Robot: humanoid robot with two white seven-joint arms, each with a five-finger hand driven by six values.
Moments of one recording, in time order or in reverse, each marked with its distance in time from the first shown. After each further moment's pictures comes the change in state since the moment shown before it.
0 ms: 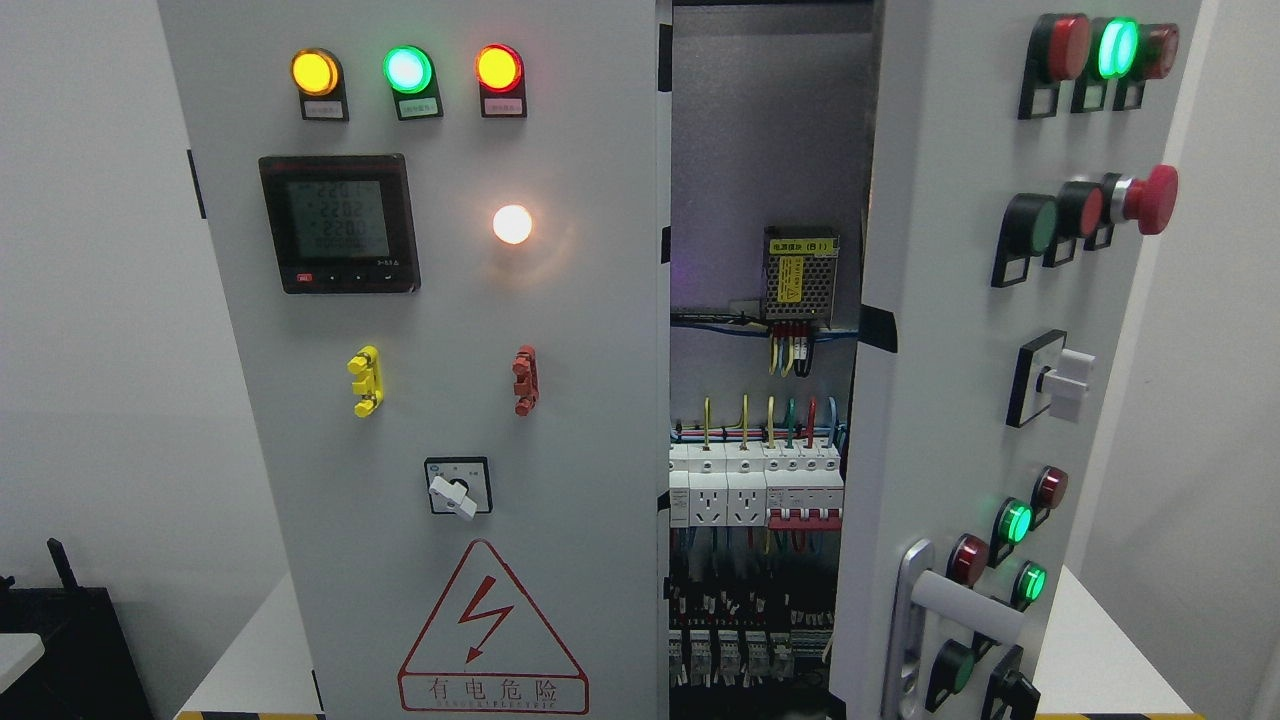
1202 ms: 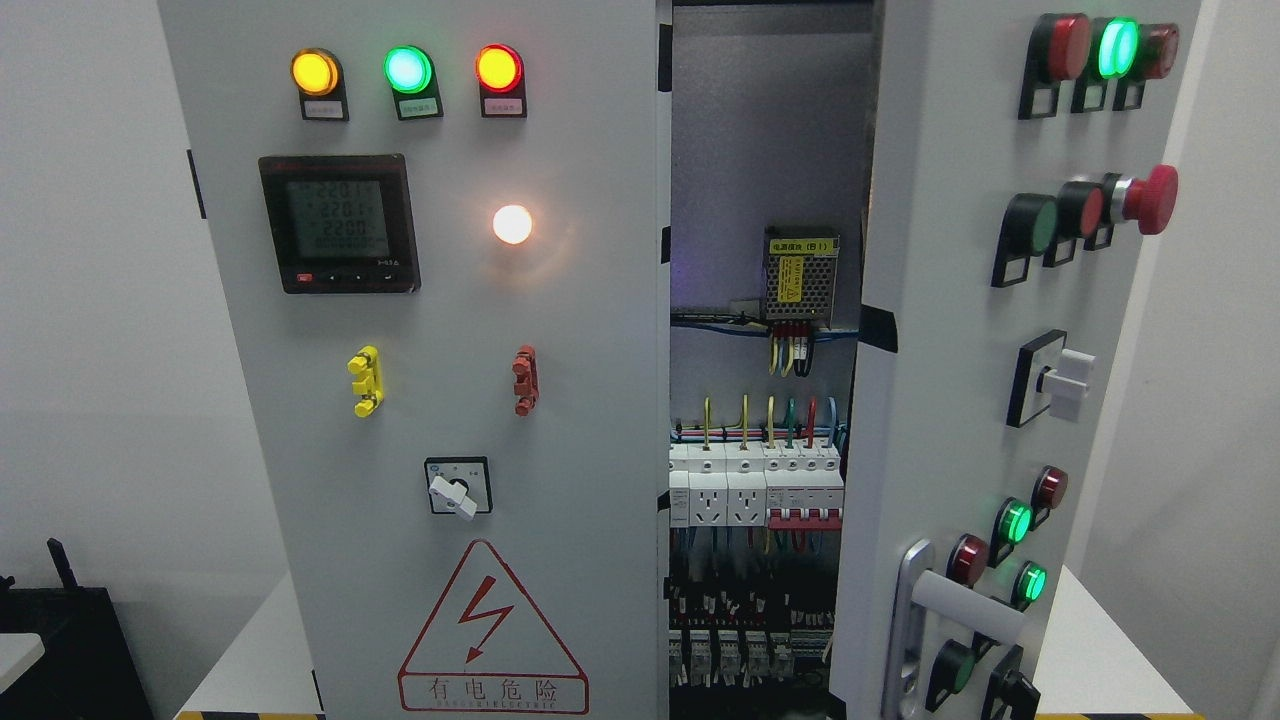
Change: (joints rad) left arm 0.000 0.000 0.000 0.000 0.000 0.000 0.000; right arm 0.000 0.000 0.000 0.000 0.000 0.000 0.000
